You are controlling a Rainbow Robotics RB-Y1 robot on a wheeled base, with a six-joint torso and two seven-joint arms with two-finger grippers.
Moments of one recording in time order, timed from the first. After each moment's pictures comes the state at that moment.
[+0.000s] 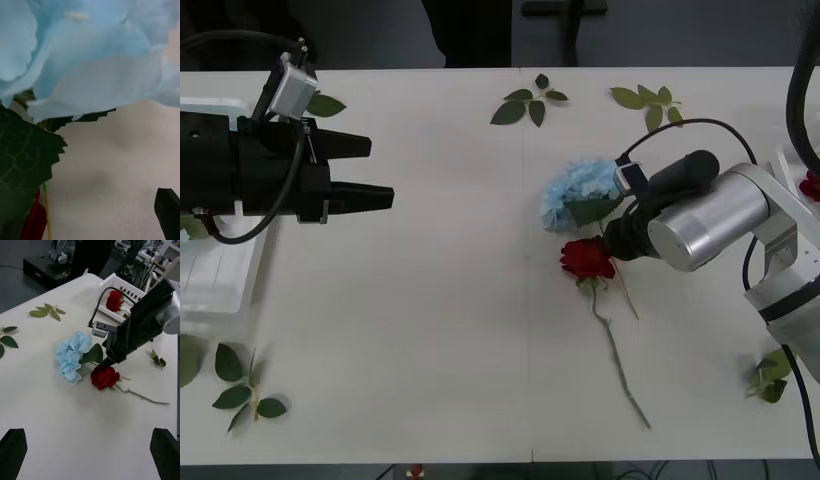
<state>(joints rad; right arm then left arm) -0.47 -0.54 0.43 -1.60 -0.39 1.23 1.34 -0.29 0.85 0.01 -1.95 1.72 1.12 -2.21</state>
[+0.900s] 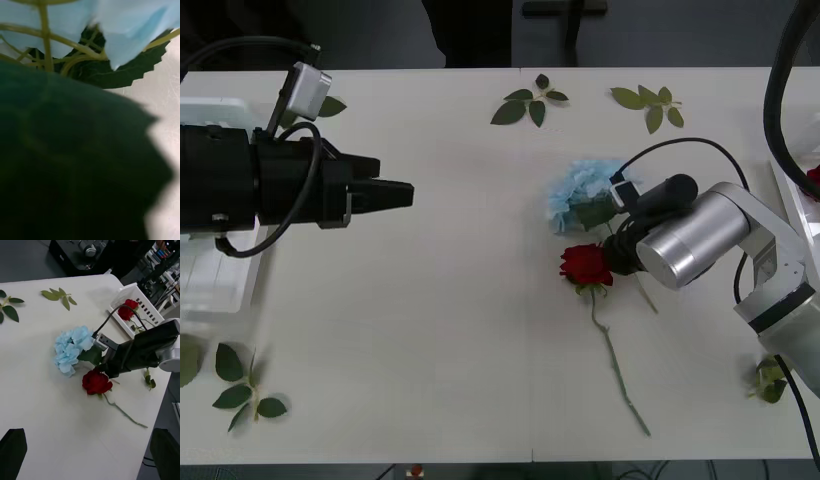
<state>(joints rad) -0.47 -0.54 0.50 -1.53 -0.35 1.17 1.30 -0.25 0.74 0.05 -2.06 1.54 1.16 -1.80</state>
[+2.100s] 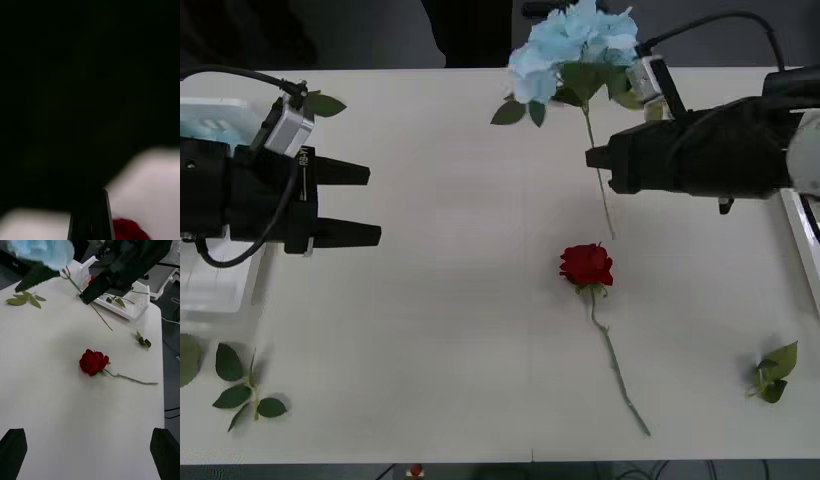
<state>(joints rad) -0.44 -0.54 0.04 -1.86 -1.20 1.20 1.75 -0.27 0.74 0.09 -1.89 1.71 1.34 -2.38</state>
